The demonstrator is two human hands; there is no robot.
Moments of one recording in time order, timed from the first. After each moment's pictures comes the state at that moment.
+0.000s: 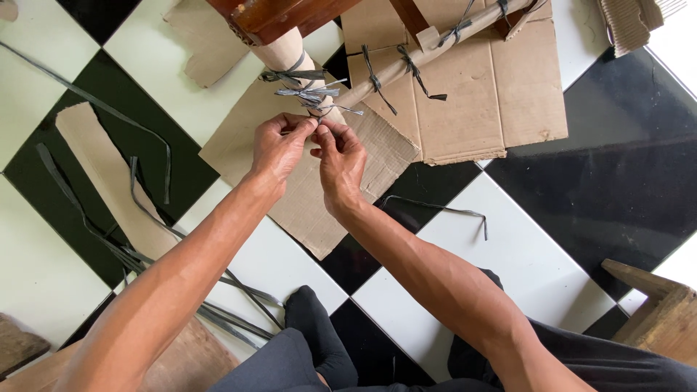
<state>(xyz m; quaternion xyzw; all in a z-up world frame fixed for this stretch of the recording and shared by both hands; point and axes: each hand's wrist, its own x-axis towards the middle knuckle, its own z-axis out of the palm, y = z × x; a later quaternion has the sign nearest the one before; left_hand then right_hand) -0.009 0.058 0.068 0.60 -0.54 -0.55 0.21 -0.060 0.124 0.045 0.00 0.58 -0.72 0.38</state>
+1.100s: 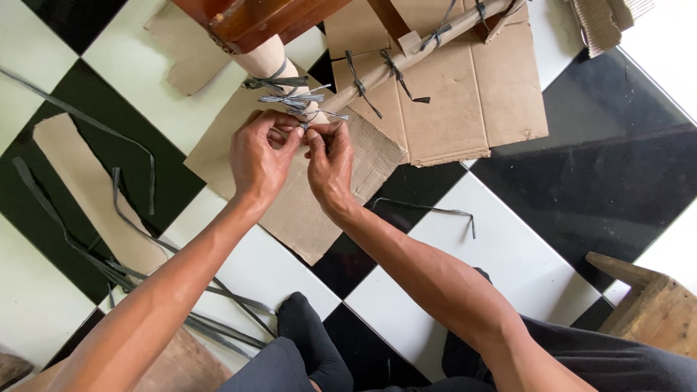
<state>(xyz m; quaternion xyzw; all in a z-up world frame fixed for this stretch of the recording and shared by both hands) 0.008 0.057 0.076 0.43 -0.81 -0.30 0.25 -0.071 0.125 0.028 -0.16 0.56 -0.76 0.30</state>
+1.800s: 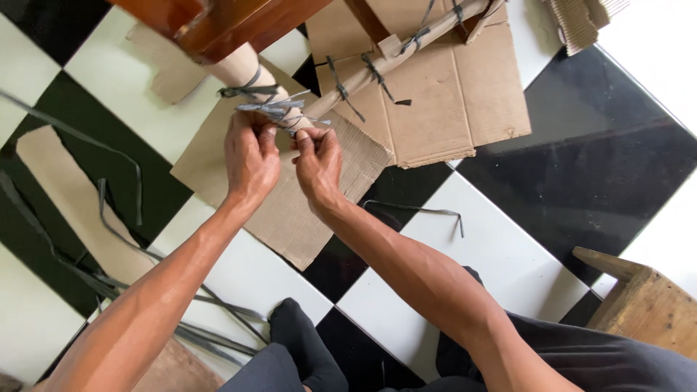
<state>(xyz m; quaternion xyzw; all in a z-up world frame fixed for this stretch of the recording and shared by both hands) -0.006 0.058 0.062 0.38 -0.82 -0.29 0.33 -0.080 0.121 0.021 -0.05 0.61 -0.71 0.34</state>
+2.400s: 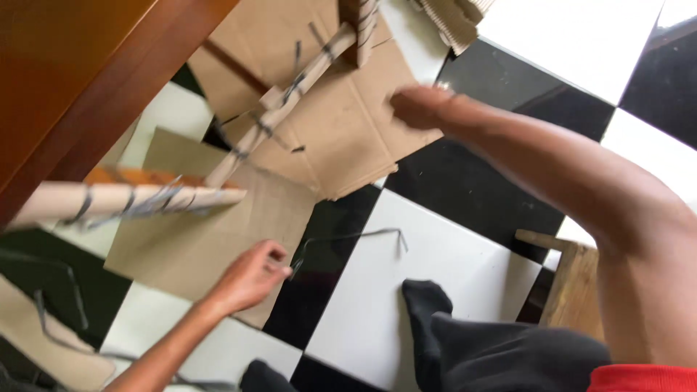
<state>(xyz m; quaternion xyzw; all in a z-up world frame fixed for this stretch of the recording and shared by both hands) -0.047 0.137 0.040 0.32 -0.78 -0.48 -0.24 -0.509 0.239 -0.007 0.76 -0.26 -0.58 0.16</state>
